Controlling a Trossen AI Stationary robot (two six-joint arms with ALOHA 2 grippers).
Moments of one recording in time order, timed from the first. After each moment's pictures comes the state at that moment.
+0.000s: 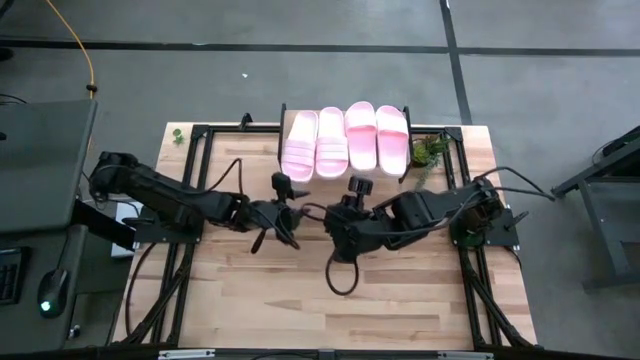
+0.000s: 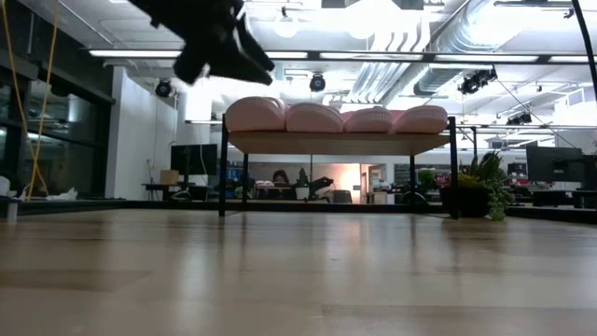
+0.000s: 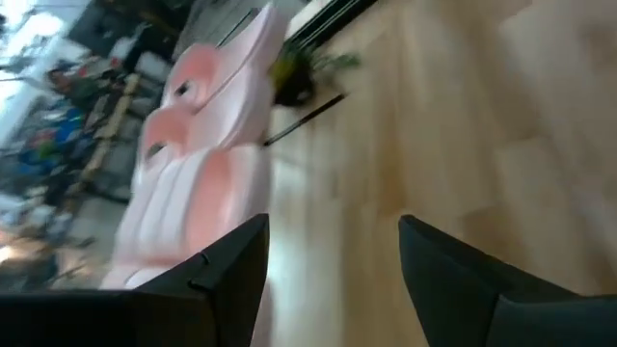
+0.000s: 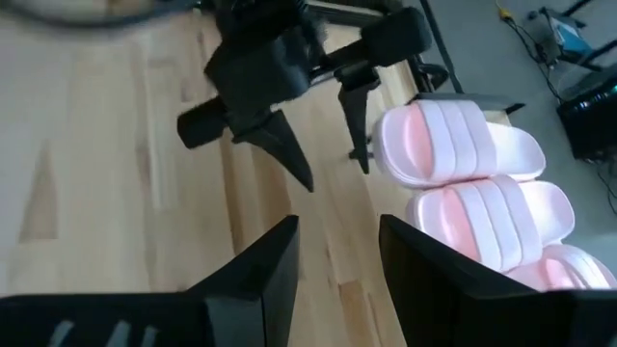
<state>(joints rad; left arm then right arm) -0.11 1.38 0.84 0.01 -0.68 0.53 0.38 1.95 2.31 -1.37 0.64 0.28</state>
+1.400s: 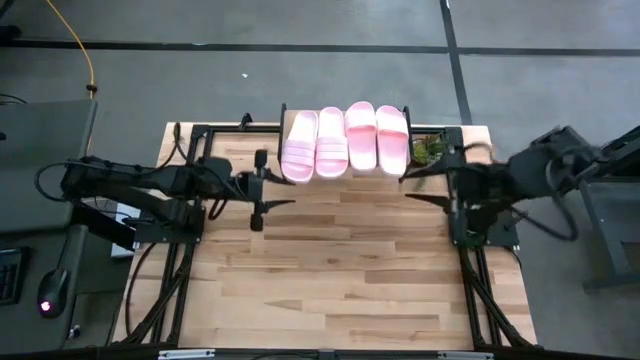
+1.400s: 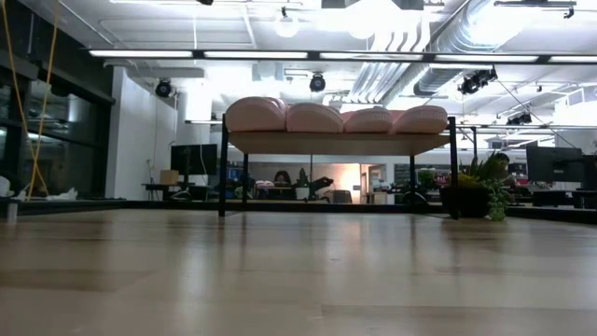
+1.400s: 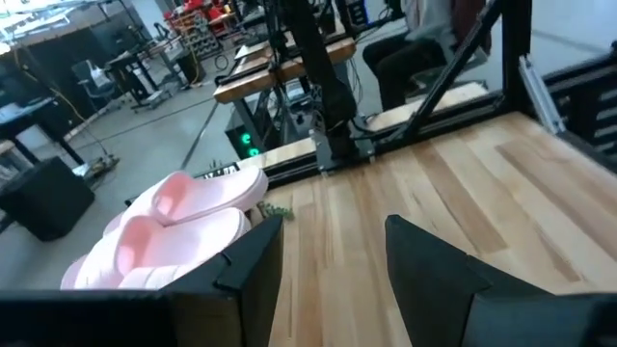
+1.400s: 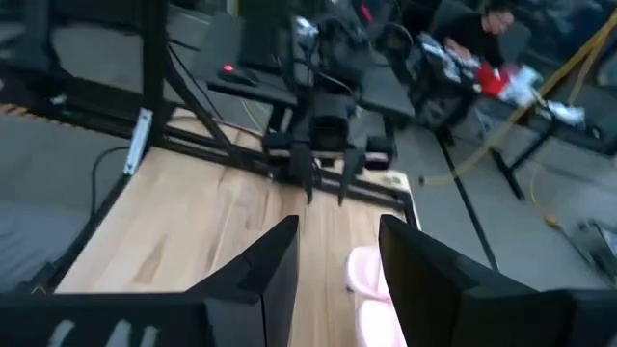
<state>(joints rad) 0.04 1.02 0.85 -0.05 -0.12 0.34 0.55 1.47 2.31 -1.27 0.60 -0.08</state>
